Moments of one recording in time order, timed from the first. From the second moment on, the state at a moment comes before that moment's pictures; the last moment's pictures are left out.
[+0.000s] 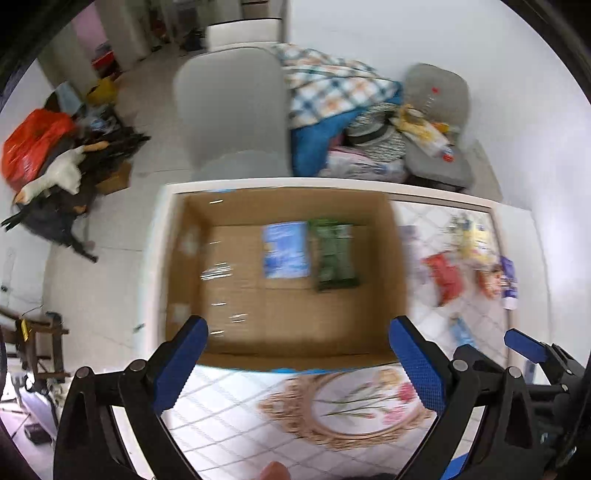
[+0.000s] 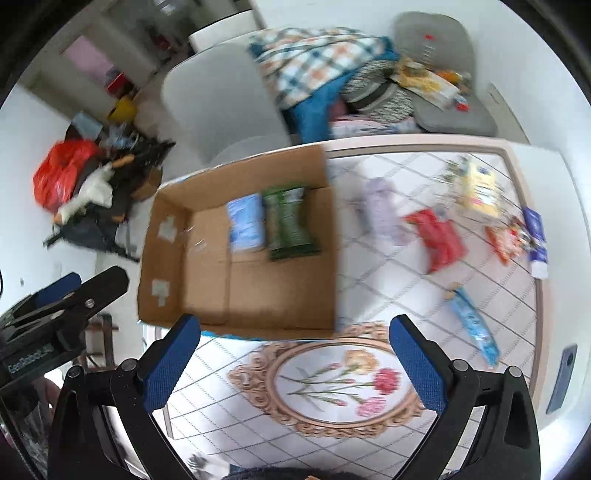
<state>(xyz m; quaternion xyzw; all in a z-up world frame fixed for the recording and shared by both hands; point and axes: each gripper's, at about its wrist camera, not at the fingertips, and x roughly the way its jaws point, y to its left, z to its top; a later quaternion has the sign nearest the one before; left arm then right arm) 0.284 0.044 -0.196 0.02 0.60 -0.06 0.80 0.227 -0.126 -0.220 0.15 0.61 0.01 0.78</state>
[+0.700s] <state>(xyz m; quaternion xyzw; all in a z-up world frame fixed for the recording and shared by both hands) 0.424 -0.350 -0.407 0.12 0.72 -0.19 0.65 0.259 -0.568 -0.415 0.28 0.68 -0.21 0.65</state>
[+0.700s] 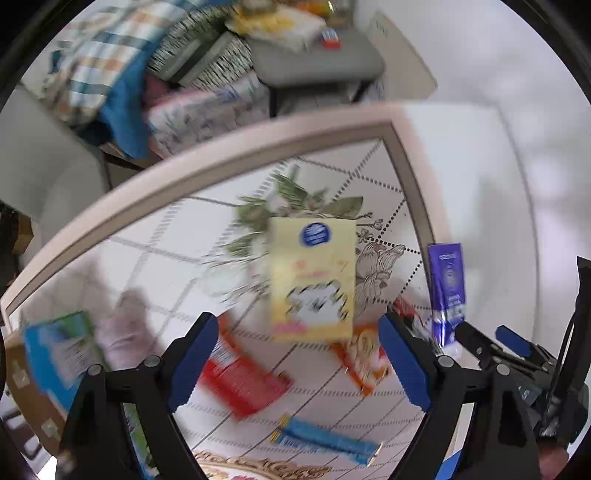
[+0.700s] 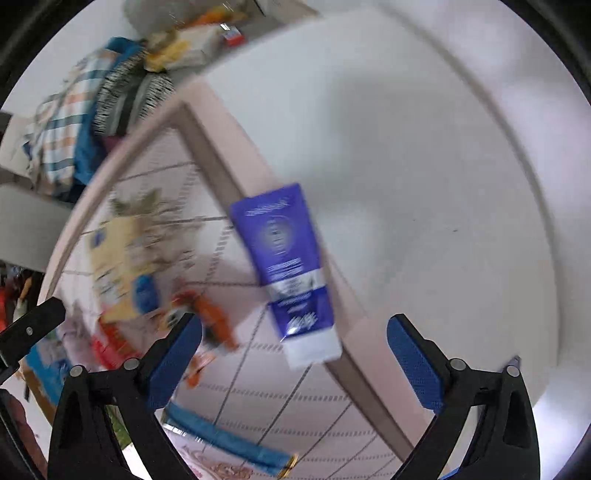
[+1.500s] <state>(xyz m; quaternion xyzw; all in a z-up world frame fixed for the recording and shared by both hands) 0.402 -0.369 -0.424 0.14 0.71 -0.19 0.66 0.276 -0.543 -0.450 0.20 0.72 -0.20 0.63</state>
